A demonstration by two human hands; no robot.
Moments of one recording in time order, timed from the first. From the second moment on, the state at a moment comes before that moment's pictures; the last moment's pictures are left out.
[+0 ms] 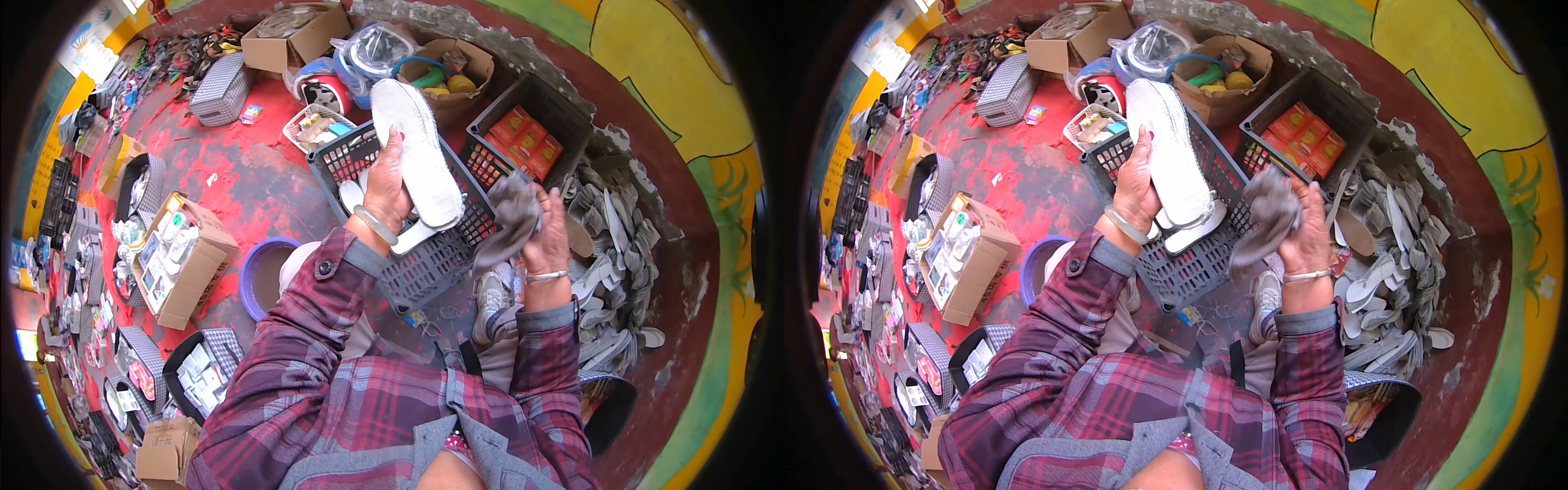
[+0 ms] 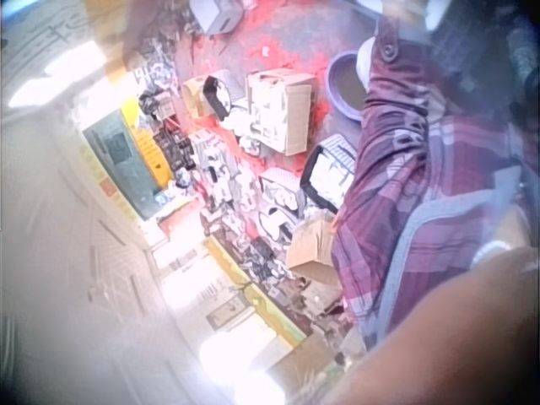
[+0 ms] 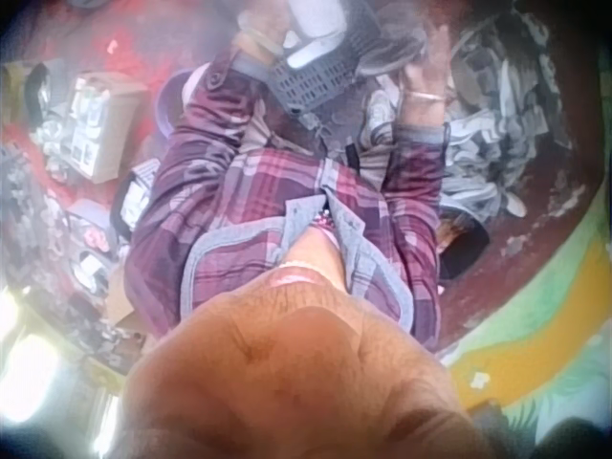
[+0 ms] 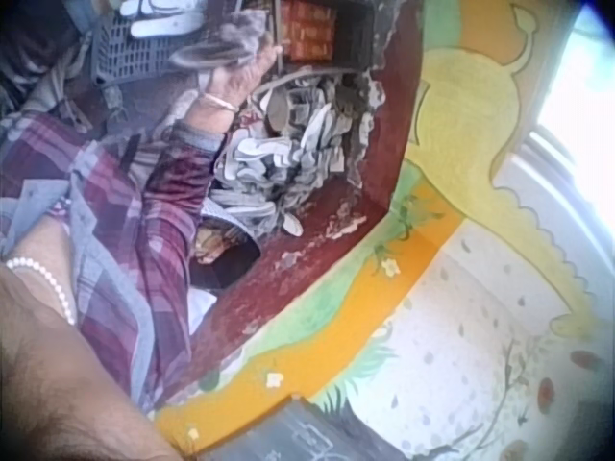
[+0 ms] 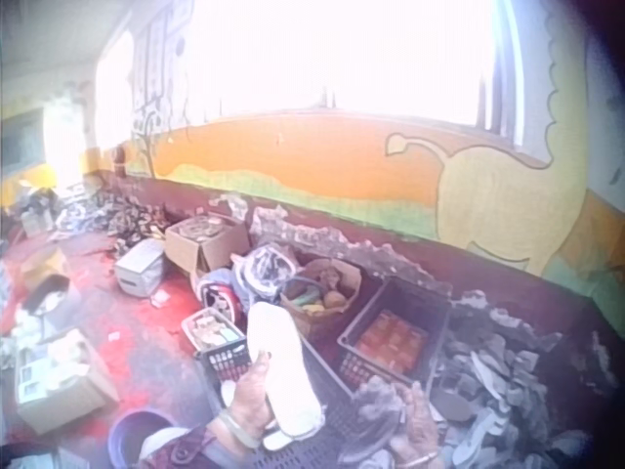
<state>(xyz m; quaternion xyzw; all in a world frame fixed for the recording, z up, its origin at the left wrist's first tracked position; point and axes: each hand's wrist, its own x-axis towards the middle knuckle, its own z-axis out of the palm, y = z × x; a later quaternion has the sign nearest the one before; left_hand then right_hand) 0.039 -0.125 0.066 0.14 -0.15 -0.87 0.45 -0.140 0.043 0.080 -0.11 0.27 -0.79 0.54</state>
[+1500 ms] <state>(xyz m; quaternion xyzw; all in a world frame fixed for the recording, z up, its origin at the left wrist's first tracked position) 0.017 -0.086 0.054 0.14 -0.27 -0.92 0.26 -0.081 0.035 0.102 -0.59 0.56 -0.57 0.11</state>
